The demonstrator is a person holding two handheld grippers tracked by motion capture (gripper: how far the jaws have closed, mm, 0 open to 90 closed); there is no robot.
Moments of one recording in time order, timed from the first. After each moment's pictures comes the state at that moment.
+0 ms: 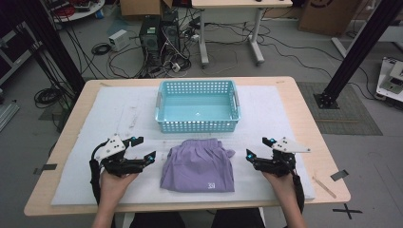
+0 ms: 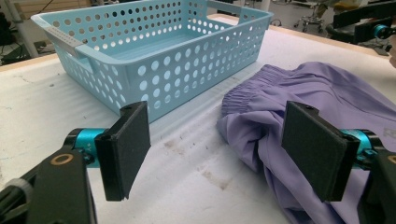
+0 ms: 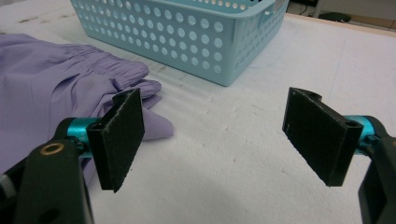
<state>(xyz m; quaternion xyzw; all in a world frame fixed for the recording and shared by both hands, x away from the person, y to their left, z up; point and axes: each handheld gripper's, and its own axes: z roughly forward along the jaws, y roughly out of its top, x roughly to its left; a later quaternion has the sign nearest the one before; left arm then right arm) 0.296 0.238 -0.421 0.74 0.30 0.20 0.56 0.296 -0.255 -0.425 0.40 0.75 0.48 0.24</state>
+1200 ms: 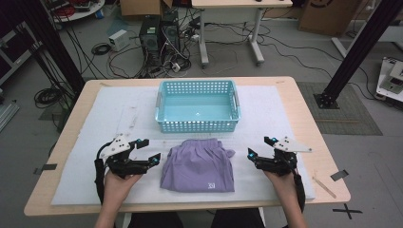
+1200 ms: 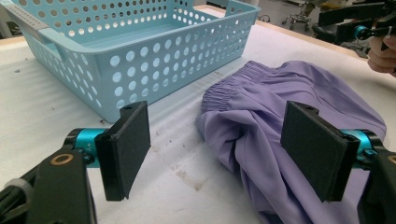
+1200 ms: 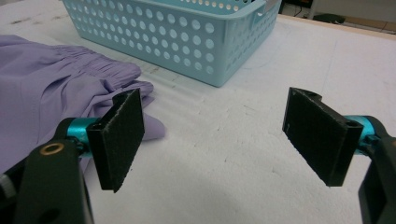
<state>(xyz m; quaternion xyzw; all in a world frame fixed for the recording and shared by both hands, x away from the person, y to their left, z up) 0.296 0.227 -0.420 0.75 0.32 0.16 0.56 0.298 -0.259 -0.425 0.40 0.75 0.47 0.24</state>
